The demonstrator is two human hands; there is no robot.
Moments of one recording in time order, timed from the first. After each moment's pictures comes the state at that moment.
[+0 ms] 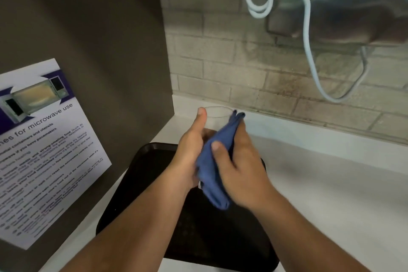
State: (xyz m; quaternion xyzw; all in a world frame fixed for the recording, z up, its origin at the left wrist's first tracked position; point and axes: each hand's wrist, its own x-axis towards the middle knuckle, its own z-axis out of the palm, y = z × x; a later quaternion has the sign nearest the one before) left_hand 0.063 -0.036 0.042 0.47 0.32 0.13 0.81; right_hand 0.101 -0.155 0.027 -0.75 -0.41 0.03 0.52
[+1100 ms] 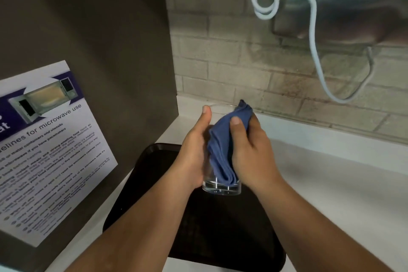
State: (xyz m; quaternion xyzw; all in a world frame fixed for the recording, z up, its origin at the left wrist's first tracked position) left_hand 0.054 -0.035 0.044 0.44 0.20 0.09 0.87; right_hand 0.103 -0.145 0.054 -0.73 -0.32 0.04 0.60
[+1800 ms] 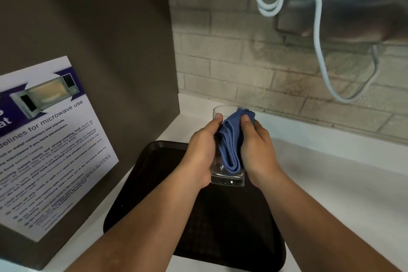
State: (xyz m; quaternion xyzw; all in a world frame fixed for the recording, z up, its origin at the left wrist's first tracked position) left_hand 0.059 -0.049 0.041 0.49 0.30 0.14 0.80; right_hand 0.130 -0.131 0.034 -0.70 -0.20 0.15 0.67
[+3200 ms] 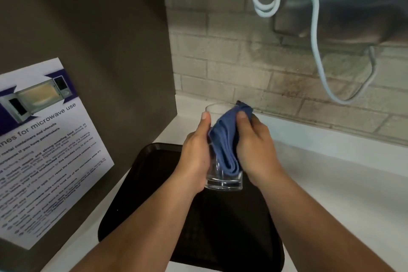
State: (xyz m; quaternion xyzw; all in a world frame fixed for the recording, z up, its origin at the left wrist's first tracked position) left_hand 0.058 -0.046 0.036 0.49 0.31 0.19 0.79; right_hand 0.131 -0.136 0.049 -0.71 -0.26 0.10 0.64
